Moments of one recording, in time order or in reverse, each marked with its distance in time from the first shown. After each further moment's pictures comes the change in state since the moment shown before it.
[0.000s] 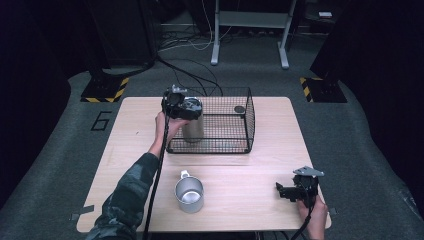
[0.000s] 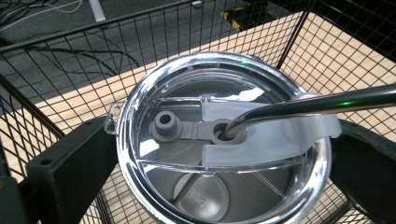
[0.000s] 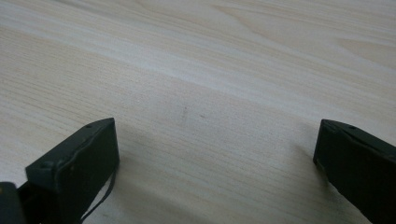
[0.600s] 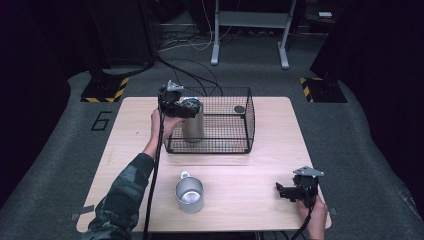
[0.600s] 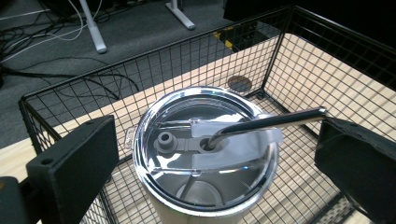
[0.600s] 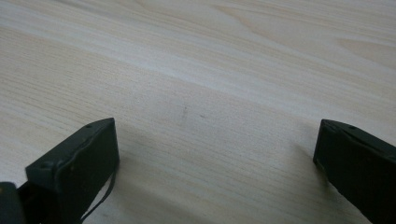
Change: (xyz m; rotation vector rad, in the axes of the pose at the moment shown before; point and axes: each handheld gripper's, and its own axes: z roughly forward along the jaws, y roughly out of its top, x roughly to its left) left arm -0.005 0.010 -0.033 -0.077 -0.026 0.039; right arm 0.000 0.000 0.000 0.000 0.000 -0.001
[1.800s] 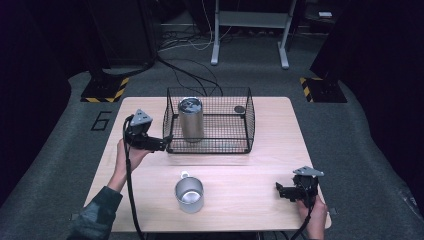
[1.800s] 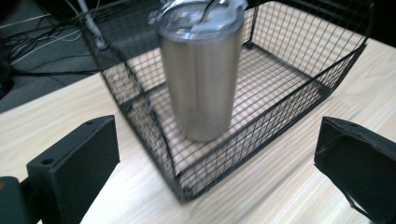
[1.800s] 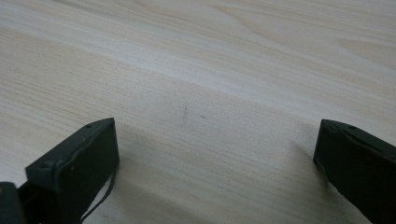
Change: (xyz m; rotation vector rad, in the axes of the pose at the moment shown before) left arm 0.008 -0.085 -0.100 0.004 -0.008 0.065; right arm 0.001 0.001 0.000 0.000 -0.001 0.011
